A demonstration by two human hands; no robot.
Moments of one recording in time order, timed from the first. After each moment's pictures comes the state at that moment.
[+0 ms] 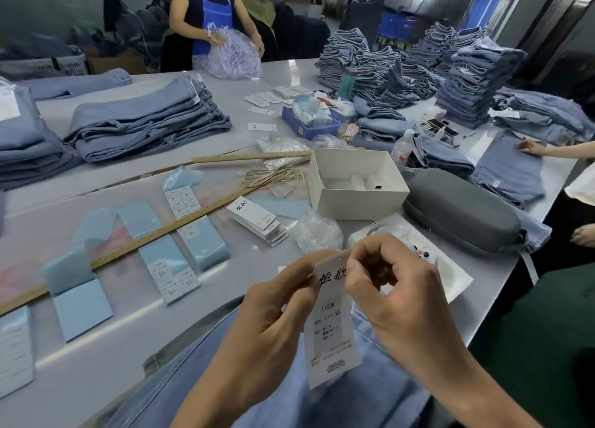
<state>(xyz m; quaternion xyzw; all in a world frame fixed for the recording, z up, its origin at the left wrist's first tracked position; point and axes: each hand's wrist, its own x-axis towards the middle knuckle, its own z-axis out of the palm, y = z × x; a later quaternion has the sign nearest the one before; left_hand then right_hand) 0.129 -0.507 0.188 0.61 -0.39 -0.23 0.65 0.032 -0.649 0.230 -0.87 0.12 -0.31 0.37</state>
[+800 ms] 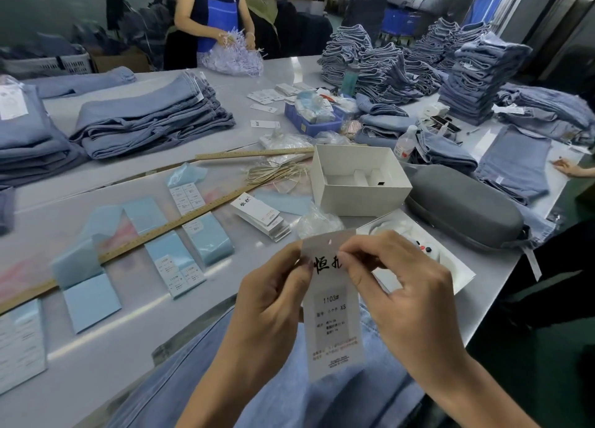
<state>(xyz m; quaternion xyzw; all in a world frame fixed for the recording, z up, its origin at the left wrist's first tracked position) 0.122 -0.508 0.197 0.61 -0.31 -0.19 0.71 0.029 -0.646 0.227 -0.88 0.06 -0.40 0.23</state>
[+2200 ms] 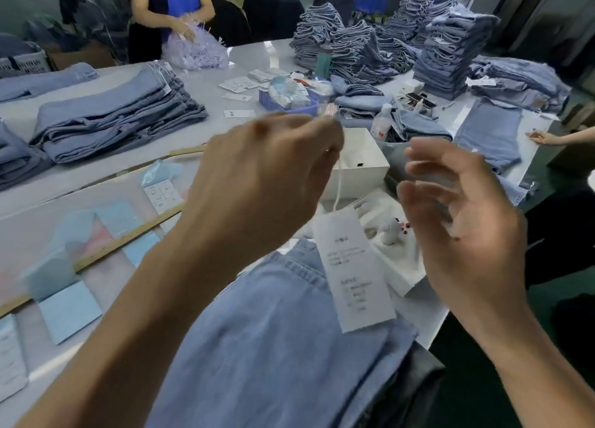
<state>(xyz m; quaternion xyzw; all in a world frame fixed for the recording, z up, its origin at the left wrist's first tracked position) 0.156 -0.543 0.310 0.72 -0.57 0.24 0.31 -0.003 -0.686 0.265 -0.82 0.12 -0.45 0.33</state>
